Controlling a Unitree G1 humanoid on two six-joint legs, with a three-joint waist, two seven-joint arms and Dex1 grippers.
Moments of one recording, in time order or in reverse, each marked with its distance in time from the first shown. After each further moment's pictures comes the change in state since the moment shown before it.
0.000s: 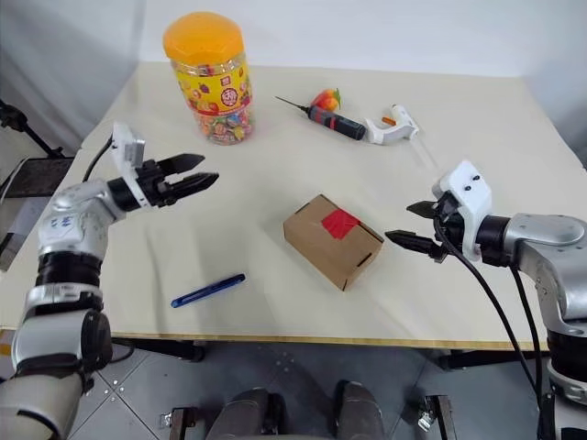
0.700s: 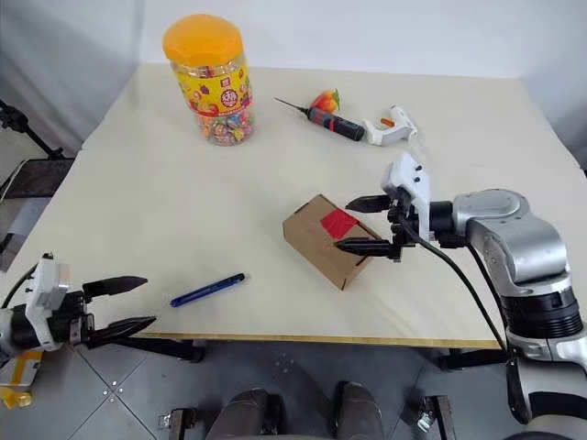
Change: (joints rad) left arm 0.856 0.161 0.237 -0.529 -0.140 -0.082 -0.207; right arm -0.173 0.053 0.197 0.146 0.056 -0.147 0.225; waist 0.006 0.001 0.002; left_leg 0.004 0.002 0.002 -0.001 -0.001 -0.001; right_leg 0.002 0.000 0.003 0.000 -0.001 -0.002
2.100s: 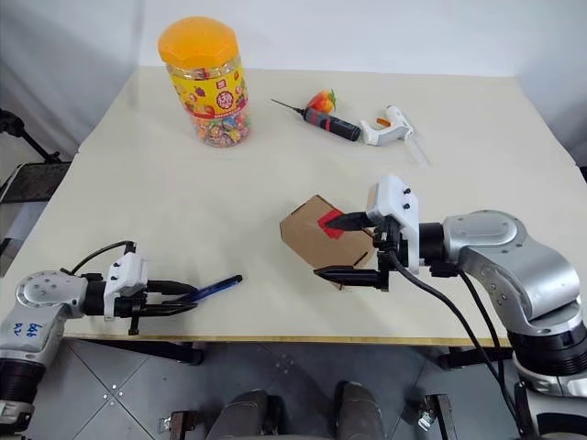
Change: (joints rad) left arm -0.305 0.026 -0.413 0.243 0.212 -0.262 -0.007; right arm 0.102 -0.016 -0.017 -0.300 0.152 0.071 -0.145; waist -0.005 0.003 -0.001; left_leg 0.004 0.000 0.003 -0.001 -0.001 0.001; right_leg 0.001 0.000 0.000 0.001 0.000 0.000
